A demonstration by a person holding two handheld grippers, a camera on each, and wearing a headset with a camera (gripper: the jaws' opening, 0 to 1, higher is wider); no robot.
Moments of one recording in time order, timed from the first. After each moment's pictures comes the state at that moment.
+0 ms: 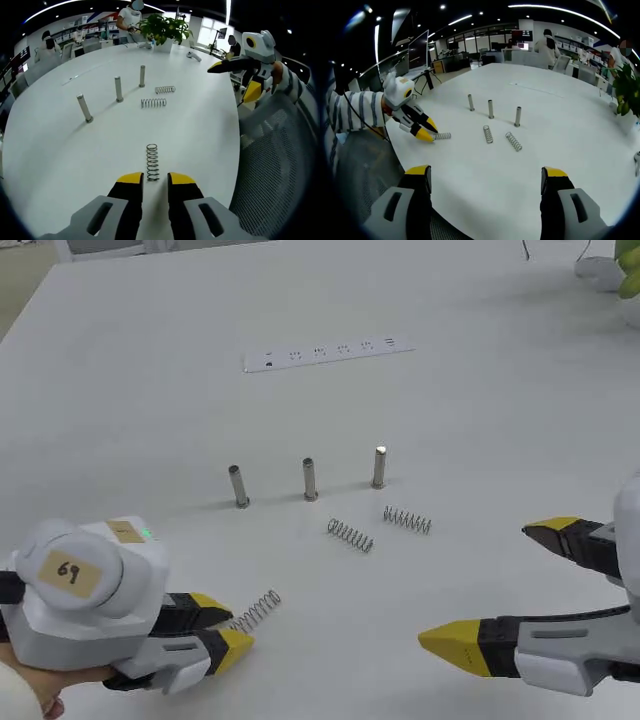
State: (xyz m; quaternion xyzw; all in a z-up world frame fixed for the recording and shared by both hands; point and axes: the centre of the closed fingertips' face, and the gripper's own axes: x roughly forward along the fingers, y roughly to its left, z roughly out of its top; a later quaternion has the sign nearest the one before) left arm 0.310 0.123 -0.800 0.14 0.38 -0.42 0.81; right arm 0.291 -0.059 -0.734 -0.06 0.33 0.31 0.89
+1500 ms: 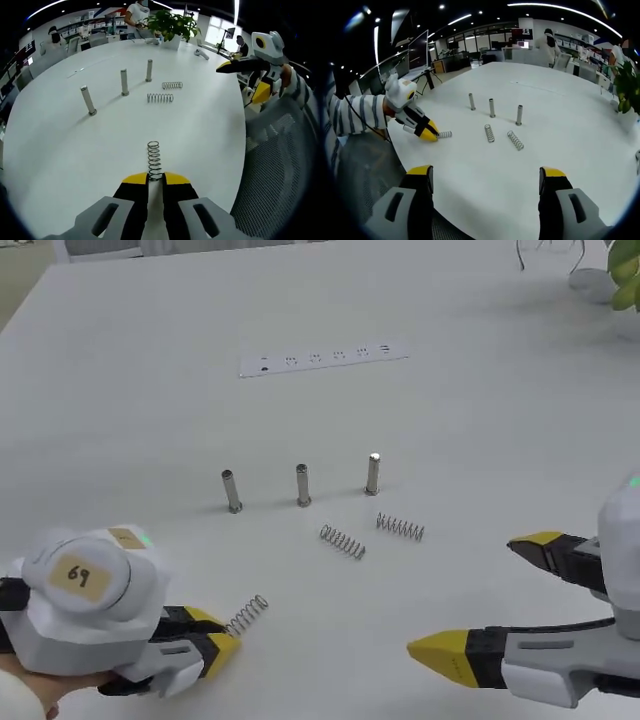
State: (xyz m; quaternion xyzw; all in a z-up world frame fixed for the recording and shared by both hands) left arm 0.312 0.125 -0.806 0.13 0.40 -0.39 0.82; right arm 0.292 -0.060 -0.735 -0.05 0.34 0.32 0.89
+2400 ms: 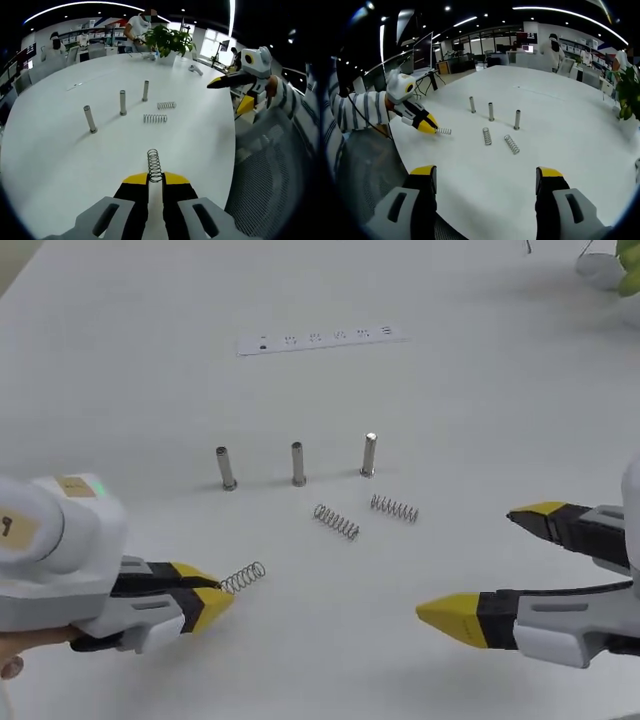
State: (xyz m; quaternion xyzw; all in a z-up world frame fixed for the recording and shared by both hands) left arm 0.315 0.115 -0.773 0.10 0.35 -0.43 0.83; right arm 0.296 -0.068 -0.728 -0.07 0.32 0.34 0.88
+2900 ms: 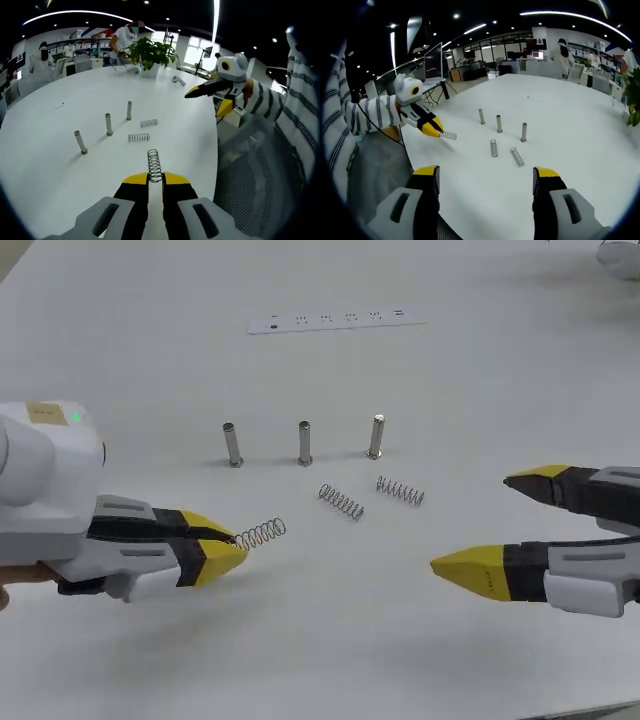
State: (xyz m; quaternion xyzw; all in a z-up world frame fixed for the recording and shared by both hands) left arm 0.308 0.099 -0.736 0.08 0.31 -0.50 0.81; right arm 0.303 -0.063 -0.705 -0.04 0.29 0.40 0.87
